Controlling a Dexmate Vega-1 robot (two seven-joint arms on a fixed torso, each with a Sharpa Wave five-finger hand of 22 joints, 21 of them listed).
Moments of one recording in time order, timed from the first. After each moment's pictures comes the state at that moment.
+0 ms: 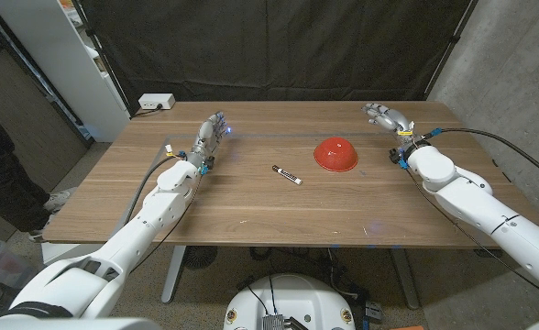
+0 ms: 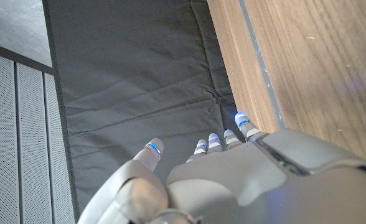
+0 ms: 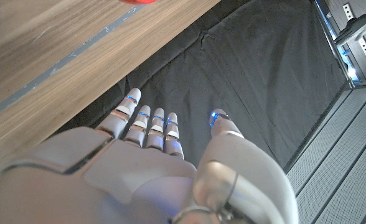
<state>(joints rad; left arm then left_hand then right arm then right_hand) 0.74 0.44 0.35 -1.14 -0.61 -0.28 -0.14 0.03 0.08 0.60 0.18 0.22 -0.17 0.05 0.18 0.17 -0.15 -0.01 0.19 0.18 -0.17 0.04 0.18 0.17 -0.17 0.01 0.50 0.19 -0.93 -0.82 -0.34 -1.71 0.27 -0.02 -0.22 0.42 0.09 0.37 -0.10 0.20 0.18 0.05 0.21 0.19 0.18 0.06 0.21 0.18 0.13 0.04 0.20 0.18 0.27 0.01 0.21 0.17</state>
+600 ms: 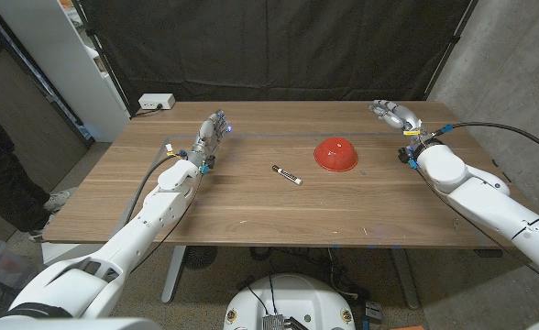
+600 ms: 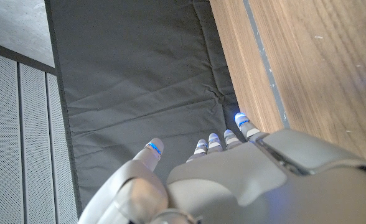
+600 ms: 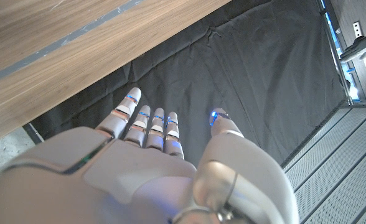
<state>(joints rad) 0.75 0.44 0.35 -1.16 -0.61 -0.28 -0.12 0.03 0.08 0.60 0.18 0.22 -0.17 0.05 0.18 0.17 -0.15 -0.01 0.19 0.18 -0.17 0.04 0.18 0.17 -0.17 0.01 0.50 0.19 -1.01 -0.90 -0.28 -1.83 0.22 -0.09 -0.28 0.43 0.10 0.36 -0.10 0.19 0.19 0.05 0.21 0.19 0.18 0.06 0.21 0.19 0.13 0.04 0.20 0.18 0.28 0.01 0.21 0.17</state>
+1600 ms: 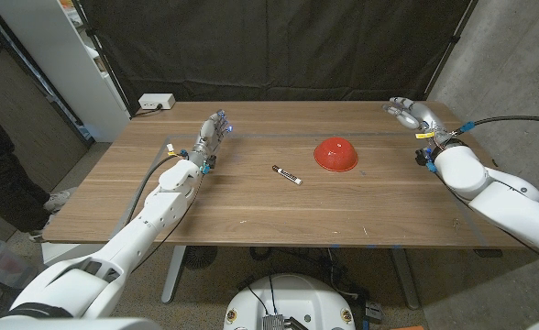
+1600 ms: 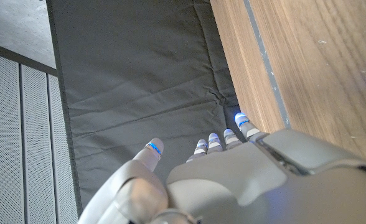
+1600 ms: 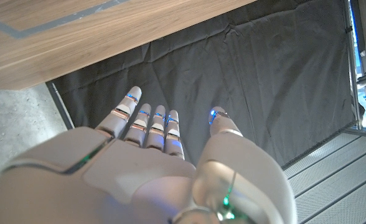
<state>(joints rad) 0.75 0.44 0.36 -1.16 -0.61 -0.29 -0.13 0.03 0.08 0.60 0.18 0.23 -0.17 0.05 0.18 0.17 -0.15 -0.01 0.20 0.18 -0.16 0.04 0.18 0.17 -0.17 0.01 0.50 0.19 -1.21 -1.02 -0.12 -2.05 0.16 -0.26 -0.37 0.44 0.11 0.36 -0.11 0.18 0.22 0.04 0.21 0.19 0.21 0.05 0.21 0.19 0.16 0.03 0.20 0.18 0.29 0.01 0.21 0.17</state>
